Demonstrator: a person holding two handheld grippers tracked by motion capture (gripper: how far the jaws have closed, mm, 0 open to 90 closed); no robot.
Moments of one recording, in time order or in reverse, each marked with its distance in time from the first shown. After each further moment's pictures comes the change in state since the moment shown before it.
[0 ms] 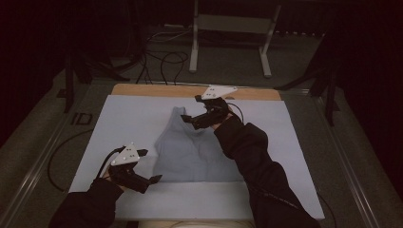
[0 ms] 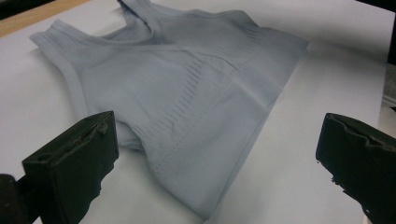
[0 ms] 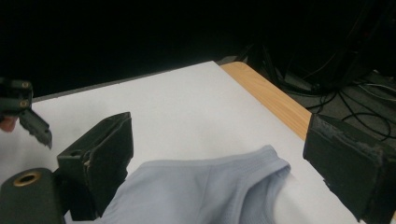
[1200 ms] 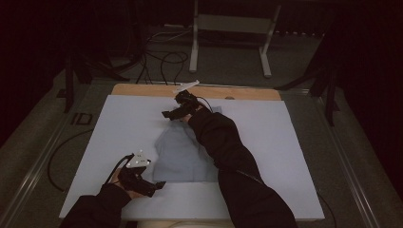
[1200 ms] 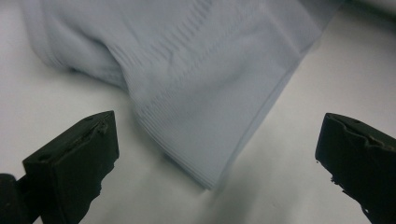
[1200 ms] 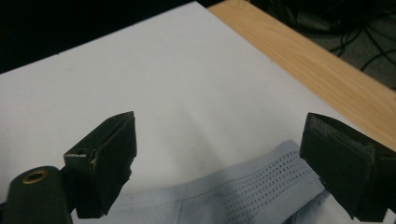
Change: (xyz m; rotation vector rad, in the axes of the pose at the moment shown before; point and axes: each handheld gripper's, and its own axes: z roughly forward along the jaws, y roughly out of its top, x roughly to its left) left arm 0.001 -0.032 0.039 0.171 0.002 -0.103; right arm -0.040 -0.025 0.134 0.224 0.002 0.114
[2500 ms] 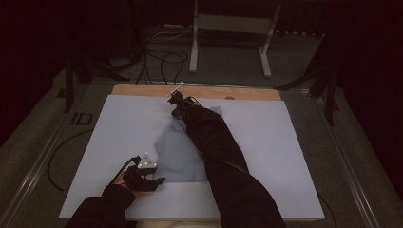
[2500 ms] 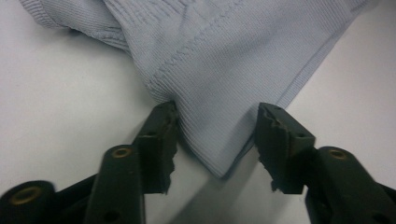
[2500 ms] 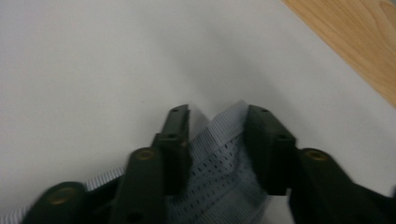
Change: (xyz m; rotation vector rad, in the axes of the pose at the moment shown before) left arm -0.007 0.001 0.016 0.124 0.104 -0.009; right arm -0.031 -0.010 0.067 0.367 -0.221 -0.006
